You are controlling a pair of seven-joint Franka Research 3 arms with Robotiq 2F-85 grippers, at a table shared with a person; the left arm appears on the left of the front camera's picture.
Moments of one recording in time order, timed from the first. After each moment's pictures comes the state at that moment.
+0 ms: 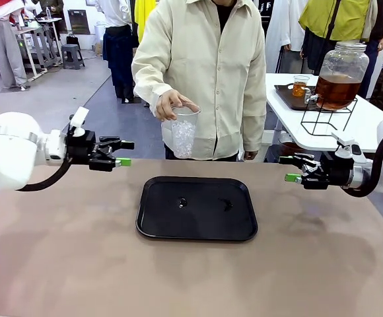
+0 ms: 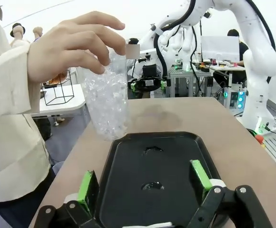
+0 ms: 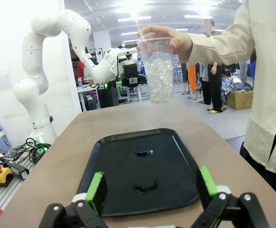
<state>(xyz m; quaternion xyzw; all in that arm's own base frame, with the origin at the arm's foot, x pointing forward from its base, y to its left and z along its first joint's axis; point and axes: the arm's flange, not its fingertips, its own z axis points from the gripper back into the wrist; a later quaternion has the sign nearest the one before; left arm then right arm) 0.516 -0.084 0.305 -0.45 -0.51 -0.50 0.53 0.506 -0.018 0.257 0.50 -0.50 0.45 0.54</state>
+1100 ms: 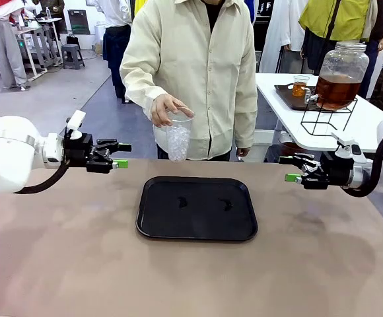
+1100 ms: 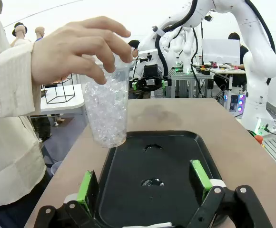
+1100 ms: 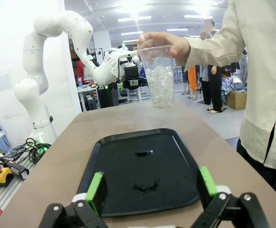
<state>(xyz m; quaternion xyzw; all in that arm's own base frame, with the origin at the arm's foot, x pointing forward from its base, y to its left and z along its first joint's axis) 0.517 -0.077 0.296 -0.46 -0.51 -0.50 0.53 0.506 -0.018 0.257 0.50 -0.50 0.45 0.54</state>
